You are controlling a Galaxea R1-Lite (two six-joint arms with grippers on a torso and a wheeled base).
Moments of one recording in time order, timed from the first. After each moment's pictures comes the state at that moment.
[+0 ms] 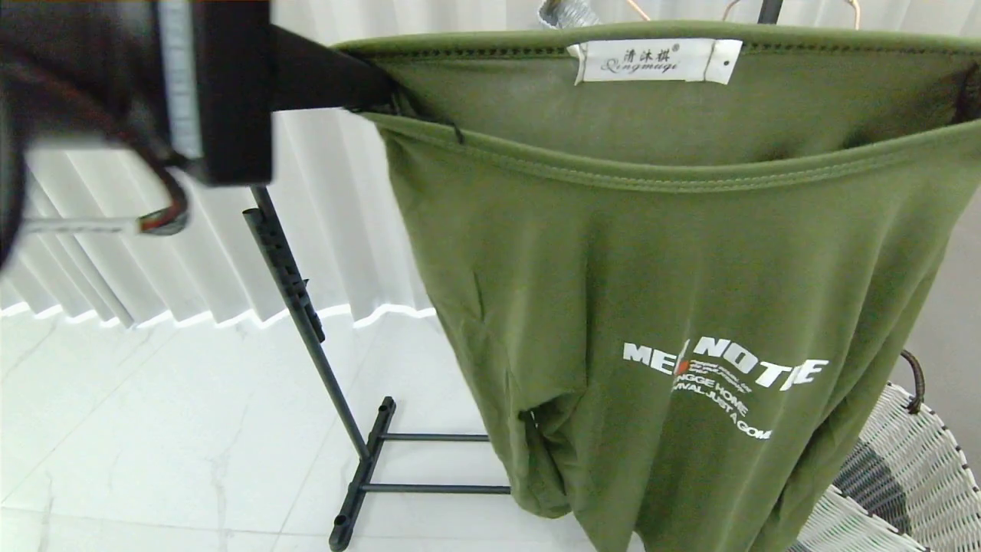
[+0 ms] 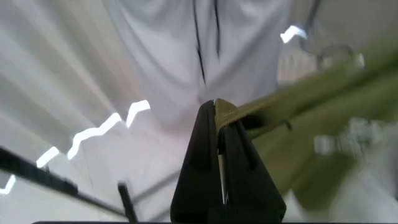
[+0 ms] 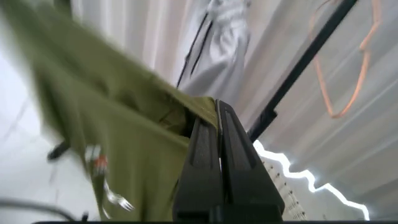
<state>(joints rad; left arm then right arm) -1.01 1.38 -1.66 0.53 0.42 0.10 1.11 1.10 -1.32 0.15 -0.58 -0.27</state>
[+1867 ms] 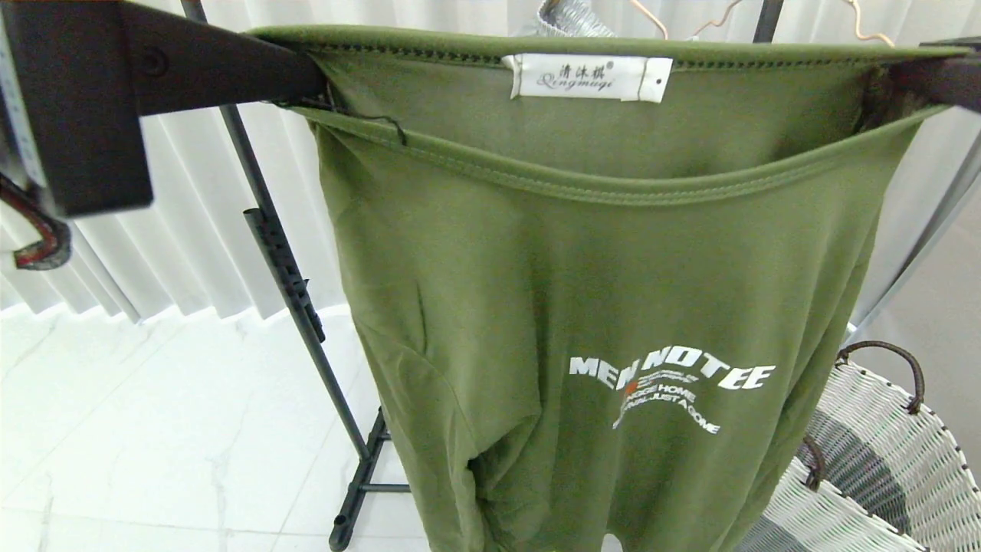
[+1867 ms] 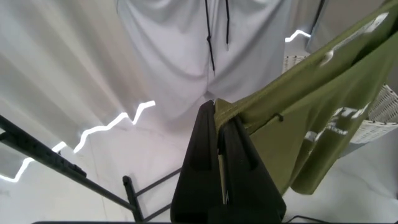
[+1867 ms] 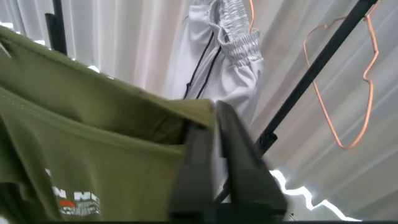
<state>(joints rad) -1.10 1.31 -1.56 0.45 0.57 0.12 1.11 1.18 -1.27 0.00 -0.59 -0.33</state>
